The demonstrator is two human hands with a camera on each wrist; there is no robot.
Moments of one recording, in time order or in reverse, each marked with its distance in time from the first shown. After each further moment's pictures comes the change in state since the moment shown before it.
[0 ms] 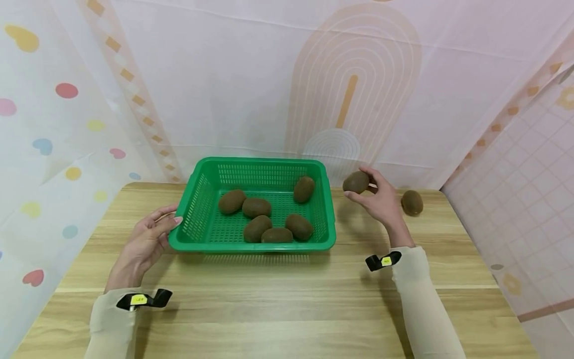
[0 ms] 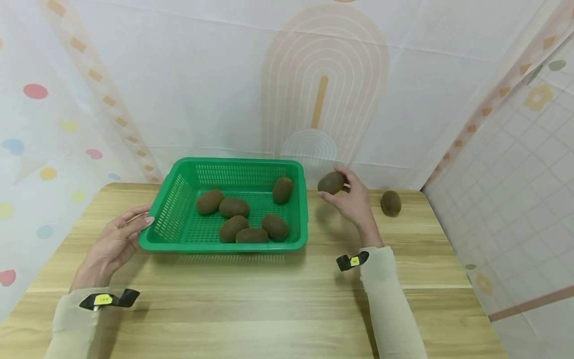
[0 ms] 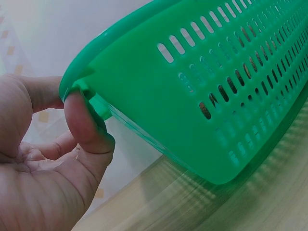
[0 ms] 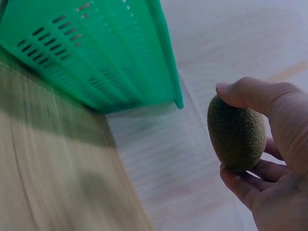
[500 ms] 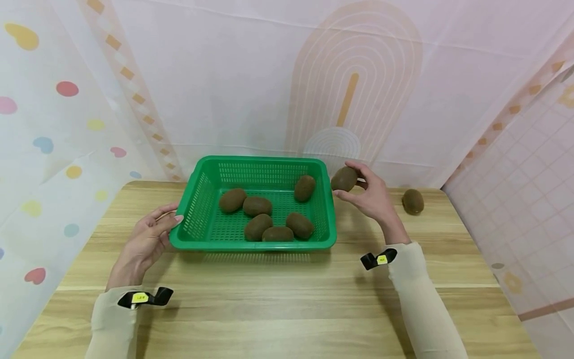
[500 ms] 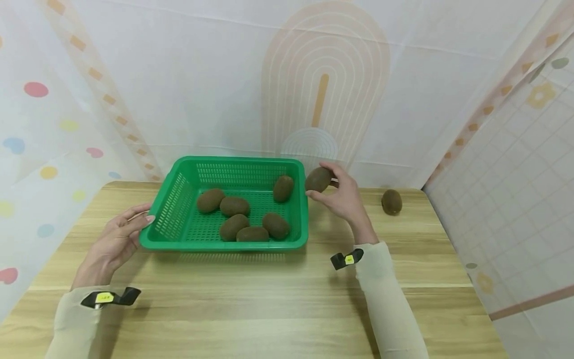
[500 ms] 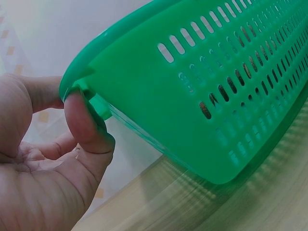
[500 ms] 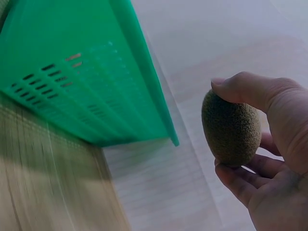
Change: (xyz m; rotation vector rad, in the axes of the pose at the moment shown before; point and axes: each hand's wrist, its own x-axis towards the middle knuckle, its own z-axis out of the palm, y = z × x) left_hand 0.000 0.000 0.000 -0.009 0.008 -0.001; right_hand 0.002 -0.027 0.012 0.027 -0.083 -0.155
